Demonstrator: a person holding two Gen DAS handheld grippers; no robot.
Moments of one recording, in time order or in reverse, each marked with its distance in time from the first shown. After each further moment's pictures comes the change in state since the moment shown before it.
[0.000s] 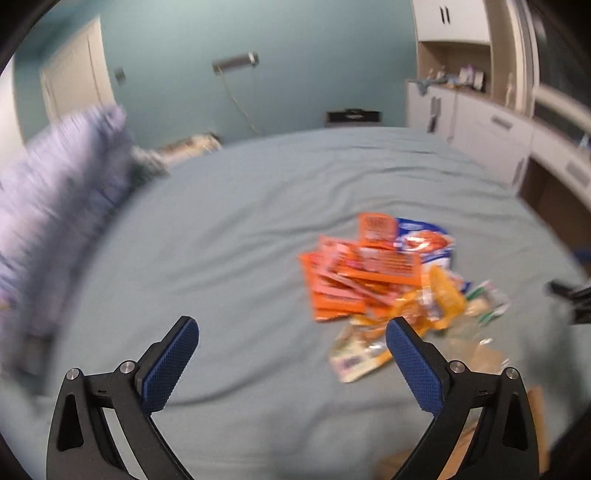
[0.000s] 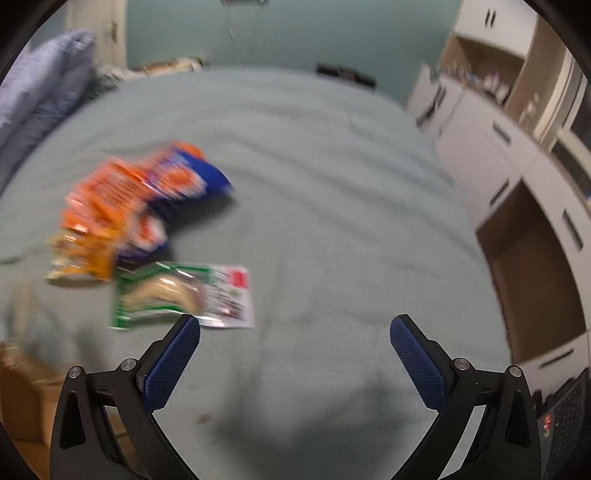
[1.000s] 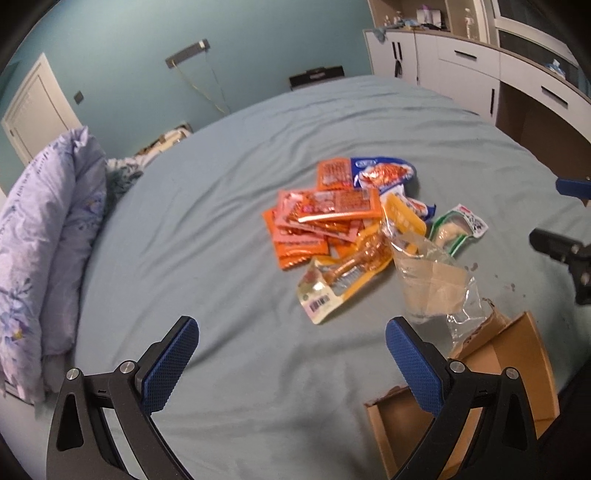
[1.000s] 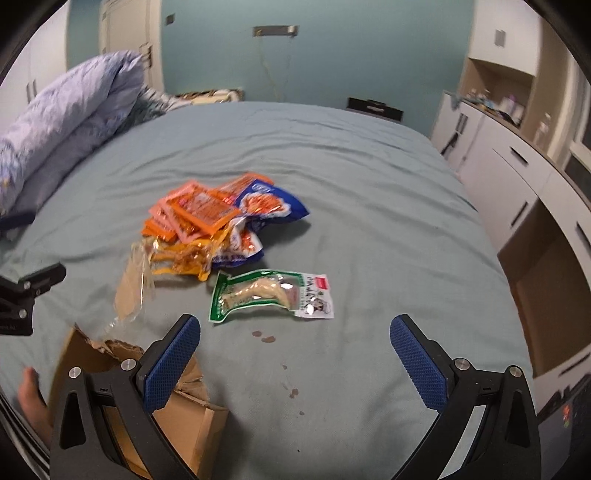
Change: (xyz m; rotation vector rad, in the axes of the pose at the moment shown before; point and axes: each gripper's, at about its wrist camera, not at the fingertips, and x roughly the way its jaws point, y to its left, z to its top) left arm -0.001 -0.050 -0.022 0.170 0.159 -0.070; right arm -0.052 0.047 -0.038 -0.030 -0.081 0.126
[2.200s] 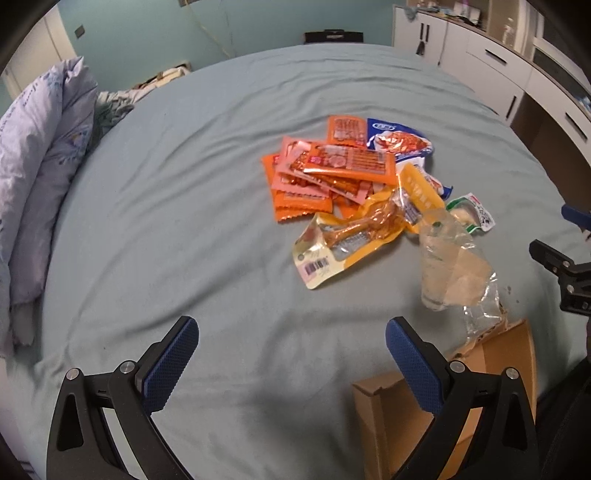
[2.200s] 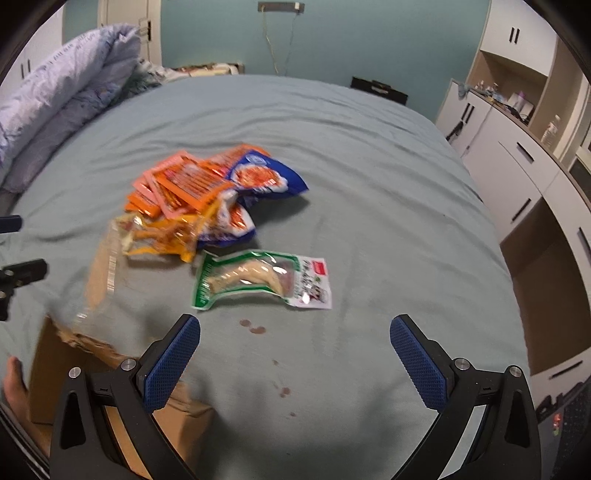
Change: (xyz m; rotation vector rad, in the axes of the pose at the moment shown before) left arm 0.030 0.024 -0.006 -0.149 0.193 -0.095; right arm 0.034 -0.005 0.008 -0.014 0.103 -0.047
